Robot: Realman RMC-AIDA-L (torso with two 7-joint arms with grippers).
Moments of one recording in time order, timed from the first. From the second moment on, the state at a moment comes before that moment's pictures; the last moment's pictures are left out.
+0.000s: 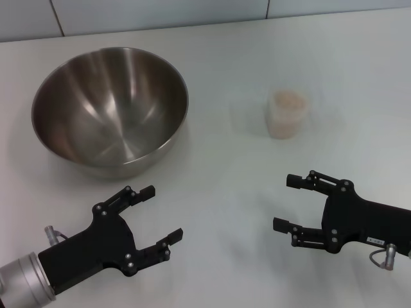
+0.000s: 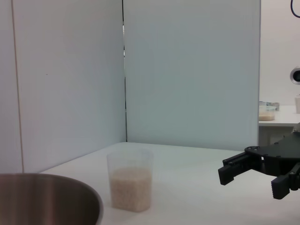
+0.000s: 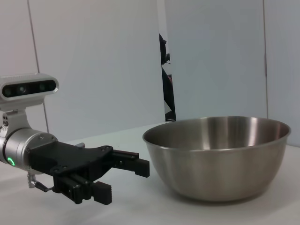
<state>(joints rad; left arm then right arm) -0.38 -2.08 1.18 0.06 1.32 1.53 -0.44 0.34 2.07 -0.16 -0.29 -2.32 -1.69 0.65</state>
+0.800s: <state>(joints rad) -0.38 -2.07 0.85 0.24 1.31 1.66 -0.73 0.34 2.07 -0.16 -0.29 -2.32 -1.69 0.65</state>
